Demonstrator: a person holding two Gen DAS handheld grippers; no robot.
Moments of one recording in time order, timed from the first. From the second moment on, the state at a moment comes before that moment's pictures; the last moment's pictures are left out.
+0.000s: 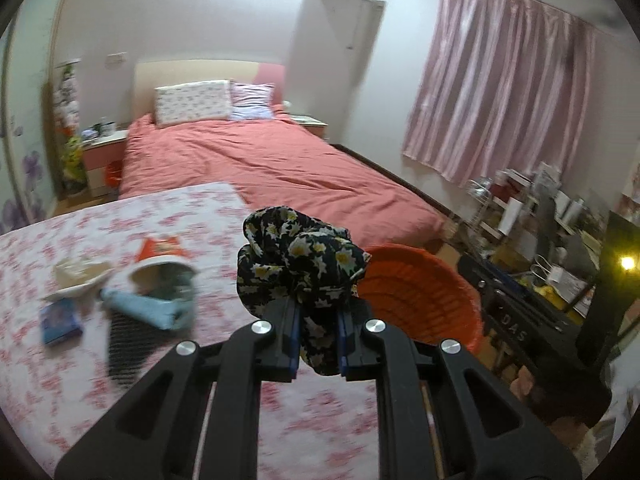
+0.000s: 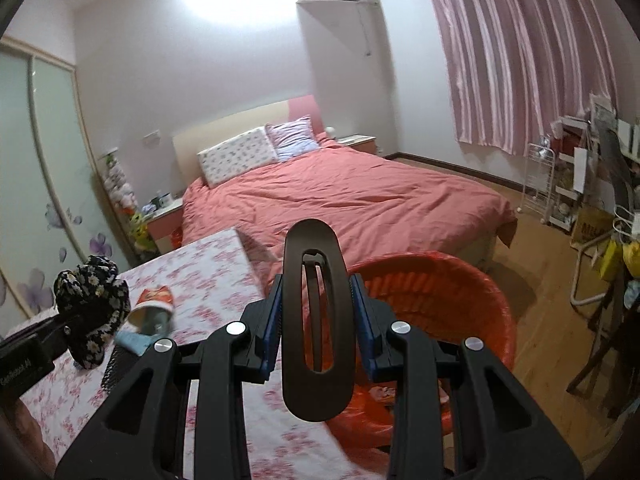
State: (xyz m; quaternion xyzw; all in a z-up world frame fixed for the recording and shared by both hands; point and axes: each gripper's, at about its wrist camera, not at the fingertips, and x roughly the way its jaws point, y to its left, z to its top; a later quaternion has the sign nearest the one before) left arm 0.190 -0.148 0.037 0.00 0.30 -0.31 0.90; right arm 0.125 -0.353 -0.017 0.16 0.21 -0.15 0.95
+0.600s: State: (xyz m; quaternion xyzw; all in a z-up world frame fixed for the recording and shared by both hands) left arm 0.209 -0.265 -0.003 0.03 0.33 -0.38 0.86; right arm 0.135 -0.419 -0.042 0.22 0.21 -0.18 0.94
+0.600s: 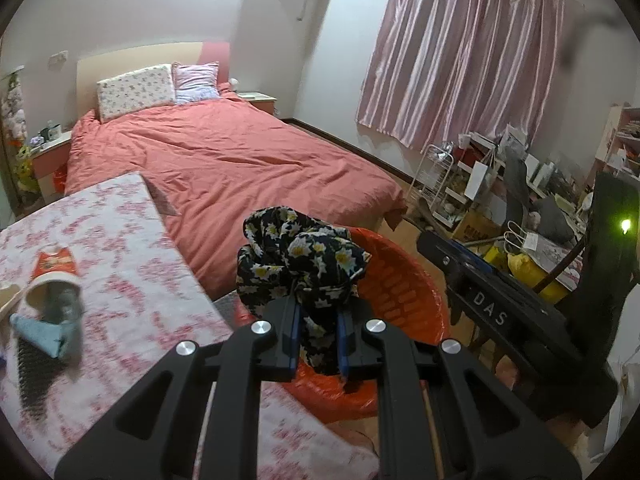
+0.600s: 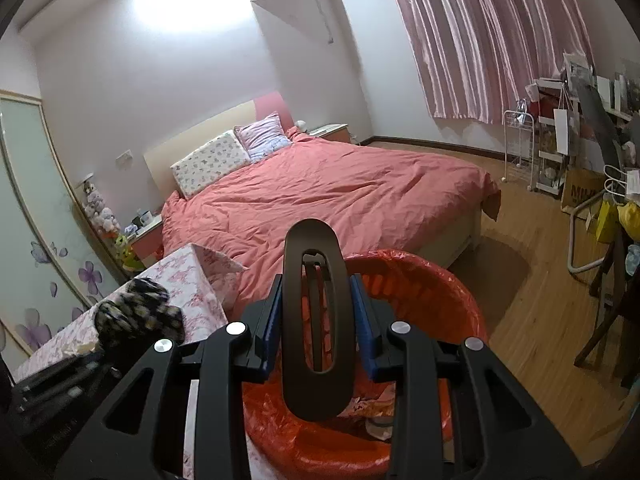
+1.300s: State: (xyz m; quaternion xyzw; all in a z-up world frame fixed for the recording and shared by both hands) left arm 0.237 -0.233 -0.039 0.08 0.37 -0.28 0.88; right arm 0.131 -0.435 -0.049 0.24 0.24 -0.20 0.92
